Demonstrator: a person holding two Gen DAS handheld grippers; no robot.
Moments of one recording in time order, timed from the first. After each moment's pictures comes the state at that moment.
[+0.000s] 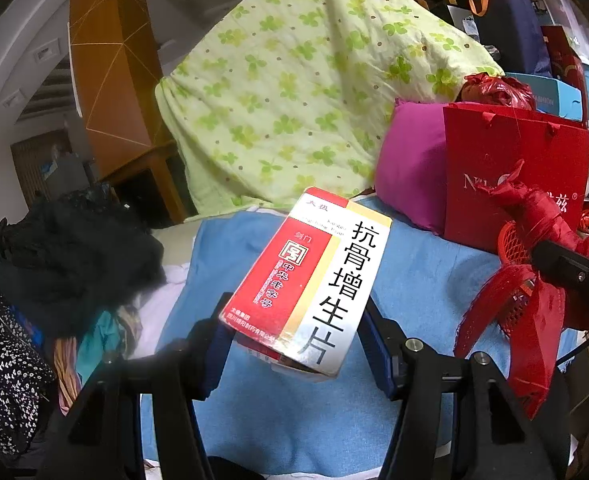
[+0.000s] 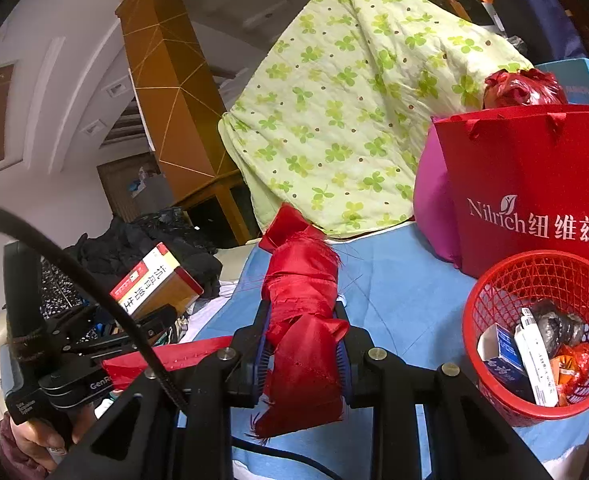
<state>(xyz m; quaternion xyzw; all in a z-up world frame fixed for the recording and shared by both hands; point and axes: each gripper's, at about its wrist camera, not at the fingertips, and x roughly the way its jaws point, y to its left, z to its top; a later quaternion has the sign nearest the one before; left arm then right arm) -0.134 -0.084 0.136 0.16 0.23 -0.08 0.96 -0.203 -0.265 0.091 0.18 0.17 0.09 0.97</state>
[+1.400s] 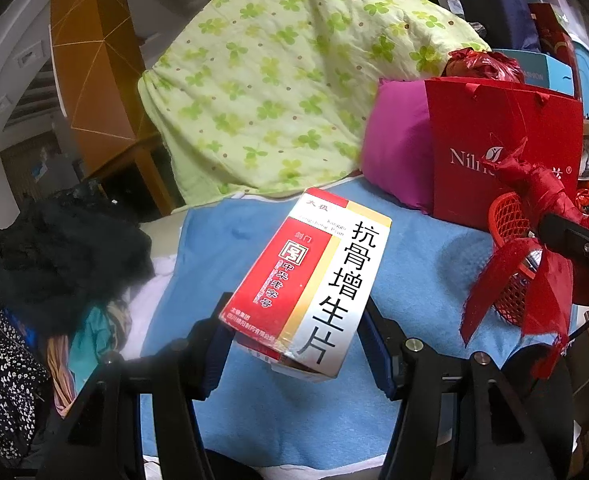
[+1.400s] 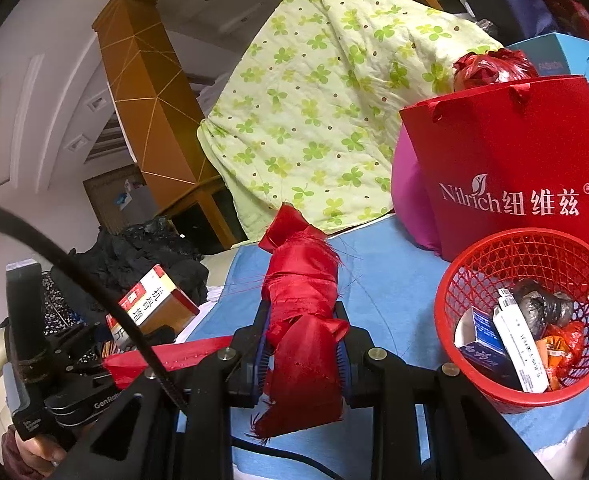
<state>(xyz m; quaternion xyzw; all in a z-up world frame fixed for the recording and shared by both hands) -0.129 -0.104 0.112 0.18 0.26 -0.10 0.95 -0.207 -0.287 0.075 0.21 0.17 0.06 0.96</state>
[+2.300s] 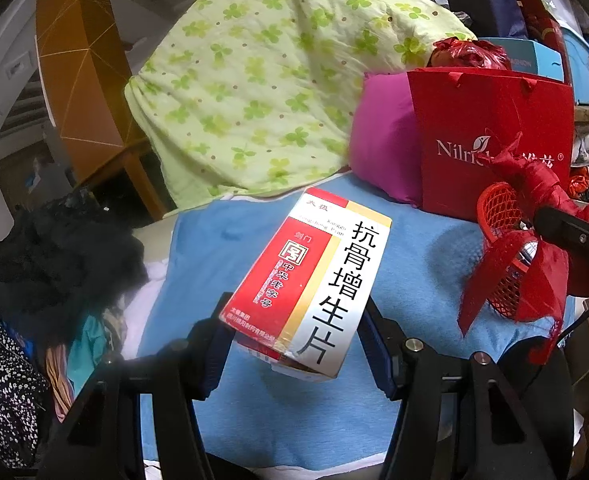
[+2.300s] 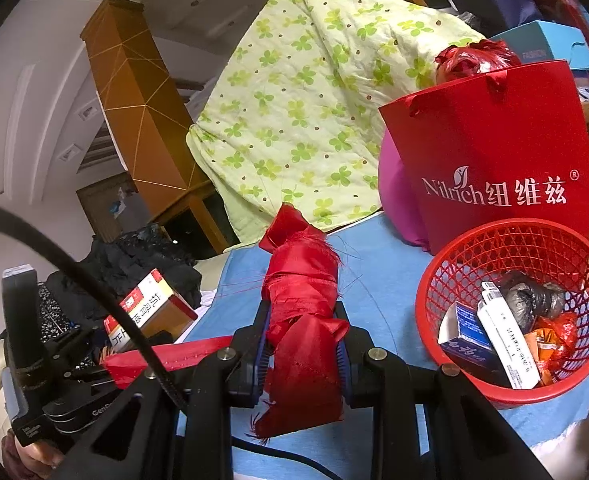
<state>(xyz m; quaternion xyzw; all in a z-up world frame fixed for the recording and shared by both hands) -0.129 -0.119 0.107 0.20 0.26 -0.11 0.94 -0.212 -0.304 0.067 0.23 0.17 0.05 0.96</state>
